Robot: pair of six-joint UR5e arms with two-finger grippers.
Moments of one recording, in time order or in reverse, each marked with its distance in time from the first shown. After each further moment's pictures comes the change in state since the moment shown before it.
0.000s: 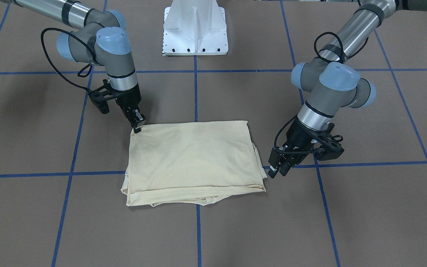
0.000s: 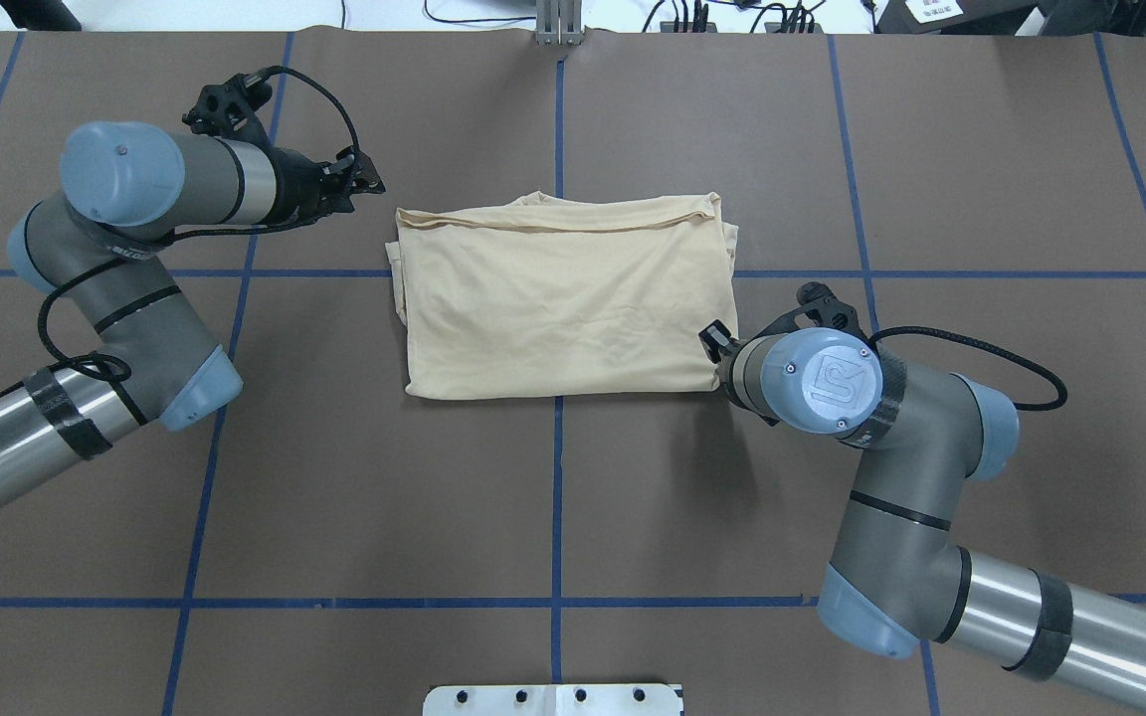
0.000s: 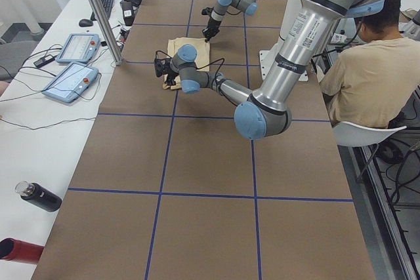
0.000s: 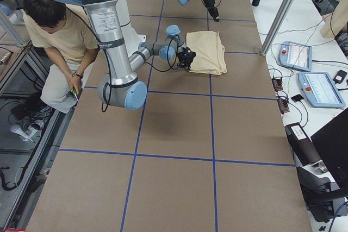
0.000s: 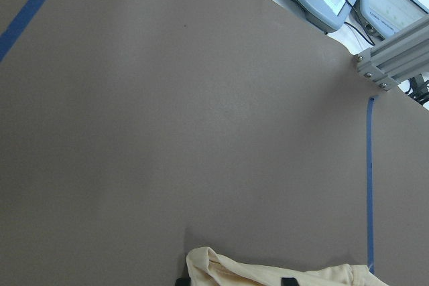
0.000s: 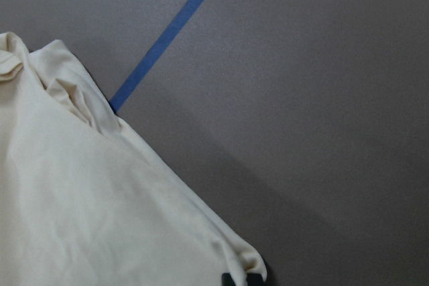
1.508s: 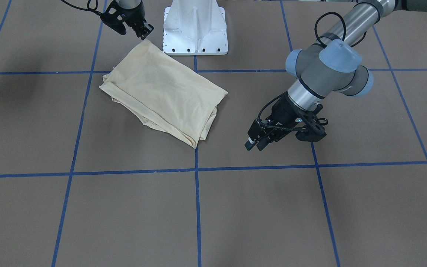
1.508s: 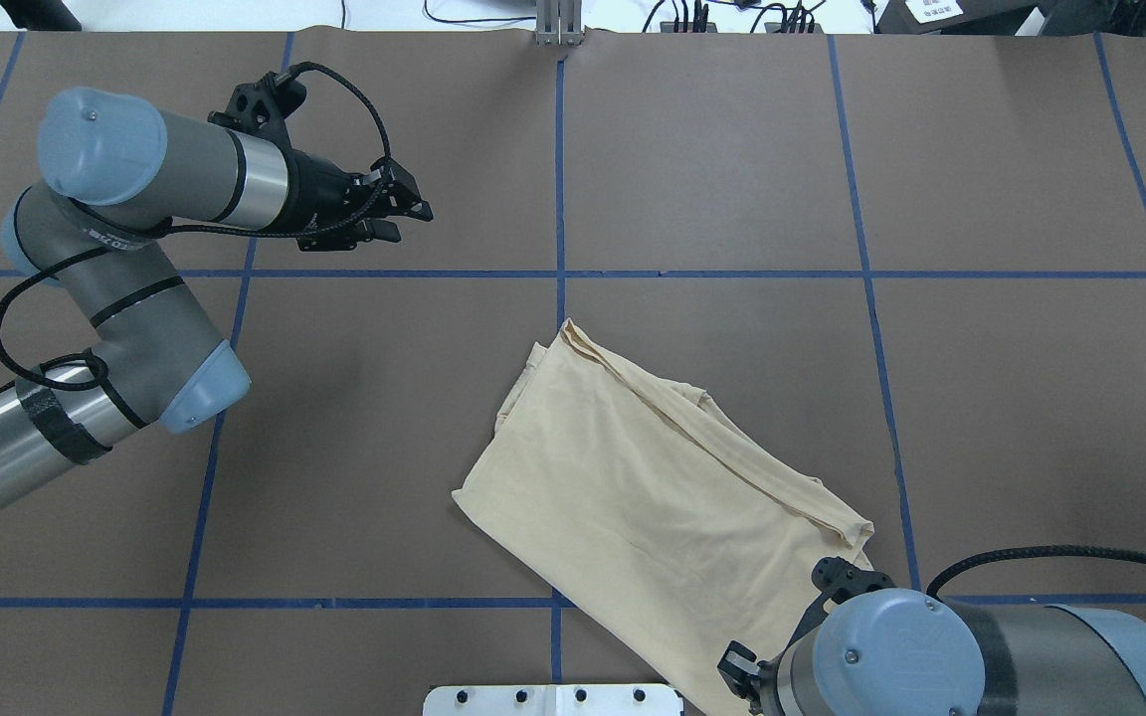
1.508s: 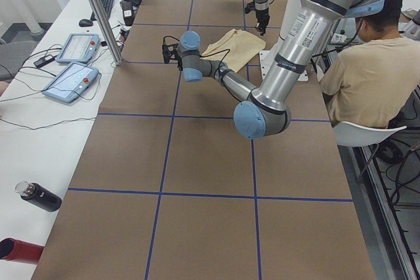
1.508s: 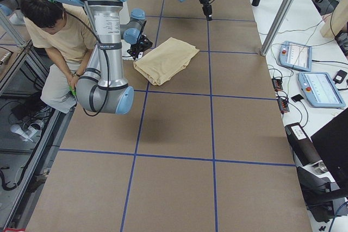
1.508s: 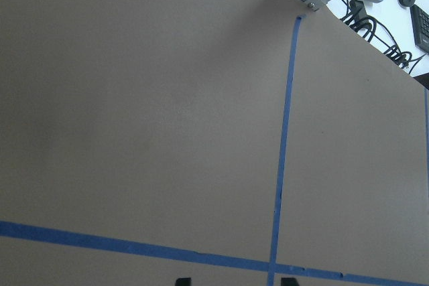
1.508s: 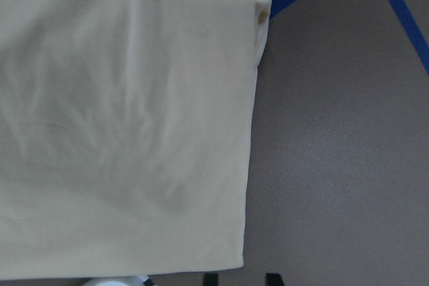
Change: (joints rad) left arm 0.002 -0.005 -0.146 0.042 -0.235 -0.067; right arm -0.390 -0.200 0.505 -0.414 0.270 -0.002
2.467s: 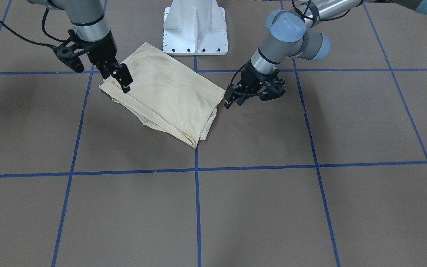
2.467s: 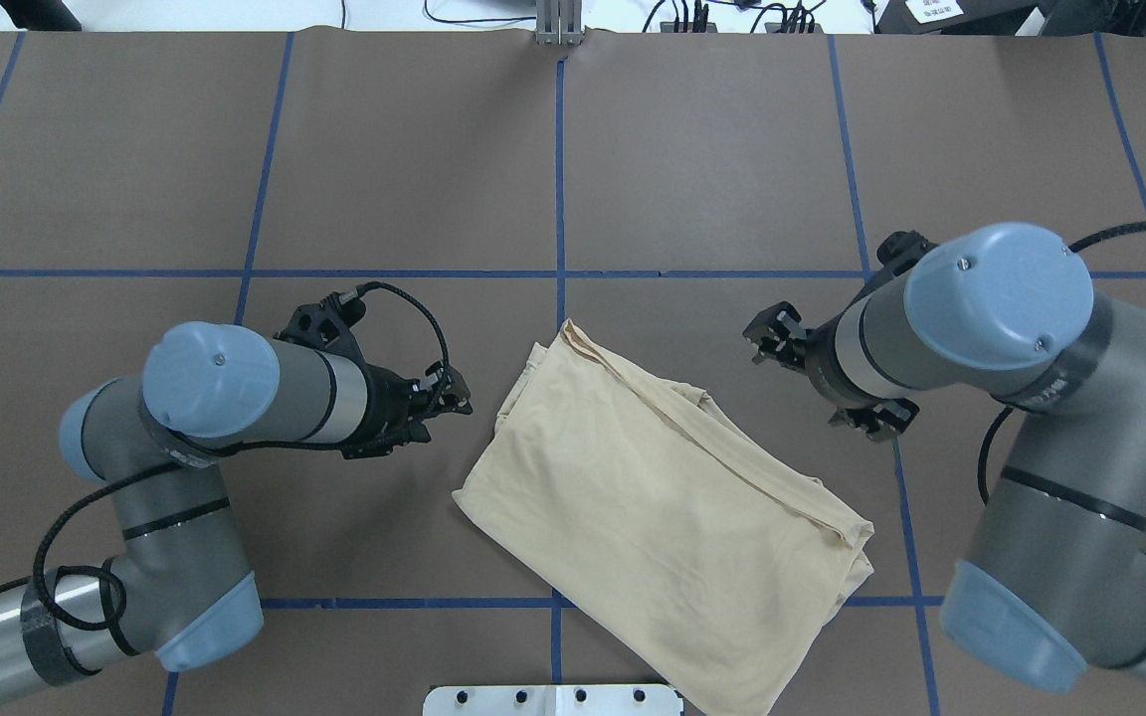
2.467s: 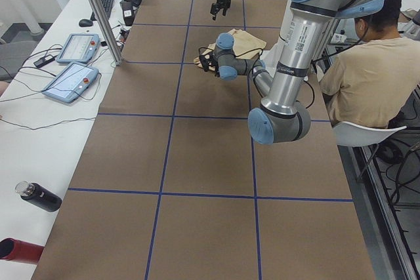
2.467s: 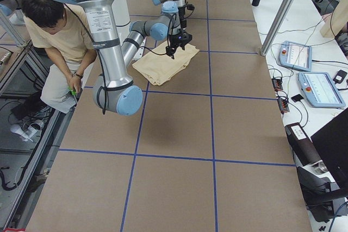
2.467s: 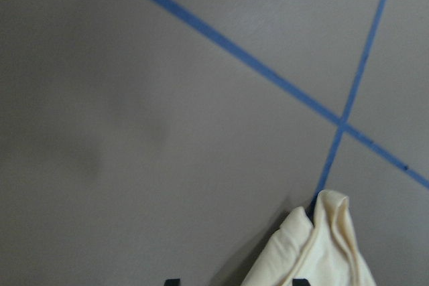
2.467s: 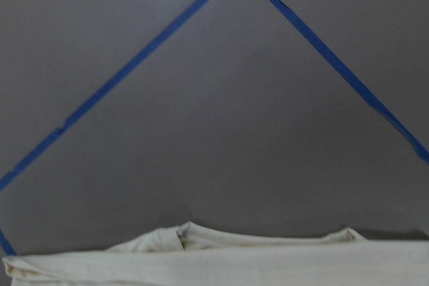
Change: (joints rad) left arm 0.344 0.129 -0.218 0.263 0.213 -0.235; right arm 0.524 0.148 -0.144 0.053 0.011 -0.288
